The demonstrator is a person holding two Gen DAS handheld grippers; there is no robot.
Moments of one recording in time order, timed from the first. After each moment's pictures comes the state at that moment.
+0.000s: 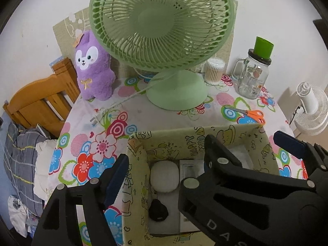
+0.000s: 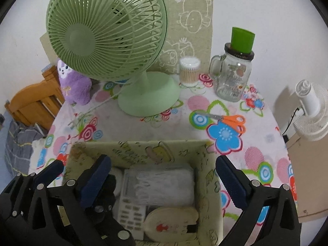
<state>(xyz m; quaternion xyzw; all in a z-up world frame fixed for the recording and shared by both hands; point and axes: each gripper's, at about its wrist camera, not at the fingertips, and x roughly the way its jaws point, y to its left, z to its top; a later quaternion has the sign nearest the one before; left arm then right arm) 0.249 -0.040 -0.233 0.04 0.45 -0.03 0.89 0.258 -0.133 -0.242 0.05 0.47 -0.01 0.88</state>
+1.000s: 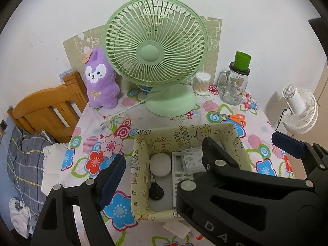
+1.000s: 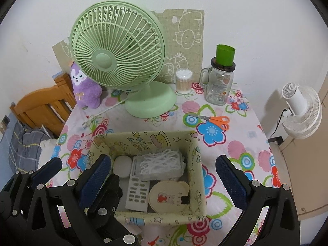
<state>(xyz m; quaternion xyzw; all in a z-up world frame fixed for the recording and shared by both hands) 0.189 -0.043 -0.183 0.04 0.42 -0.05 0.91 0.197 -0.134 -0.187 0.05 0.44 -0.01 0.90</state>
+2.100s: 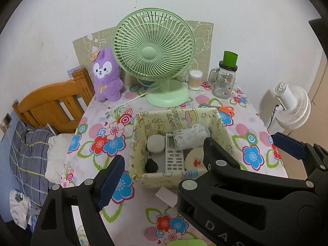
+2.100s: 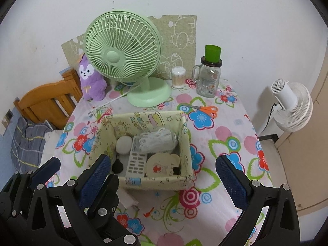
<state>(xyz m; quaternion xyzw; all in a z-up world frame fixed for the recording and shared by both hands) 0.121 -0.050 -0.169 0.04 0.42 -0.04 0.91 0.129 -0.142 -0.169 0.04 0.44 -0.01 0.90</state>
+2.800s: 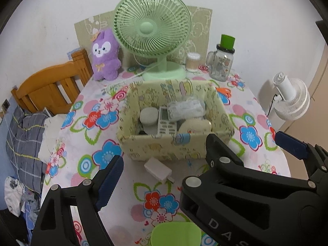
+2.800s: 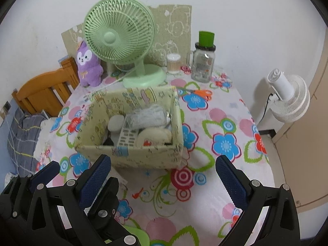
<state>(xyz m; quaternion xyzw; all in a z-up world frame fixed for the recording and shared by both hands) 0.089 -0.057 -0.208 0.02 0.44 -0.04 0.89 0.092 -0.150 -0.206 0.03 0.45 -0.02 0.89</state>
